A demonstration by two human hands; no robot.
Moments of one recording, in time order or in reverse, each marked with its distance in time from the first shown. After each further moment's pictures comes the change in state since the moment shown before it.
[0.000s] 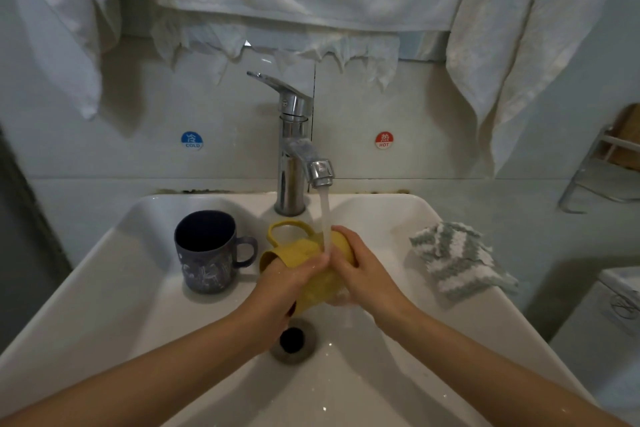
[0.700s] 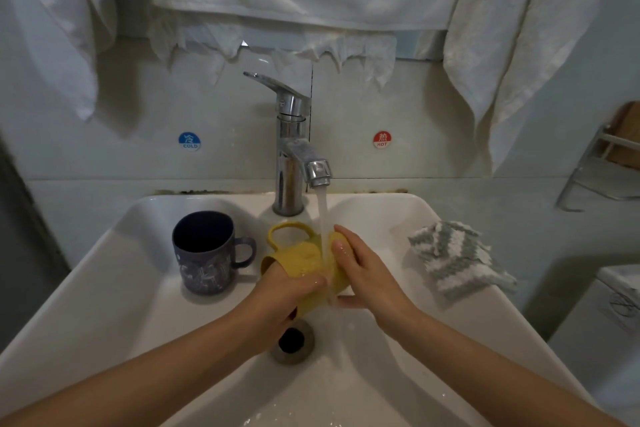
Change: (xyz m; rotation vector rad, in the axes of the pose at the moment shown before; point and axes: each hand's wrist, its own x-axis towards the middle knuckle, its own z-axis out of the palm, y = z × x) left_hand 0.001 -0.003 -0.005 0.097 -0.179 0.059; right_hand -0.004 -0.002 -0.003 0.042 0.014 0.021
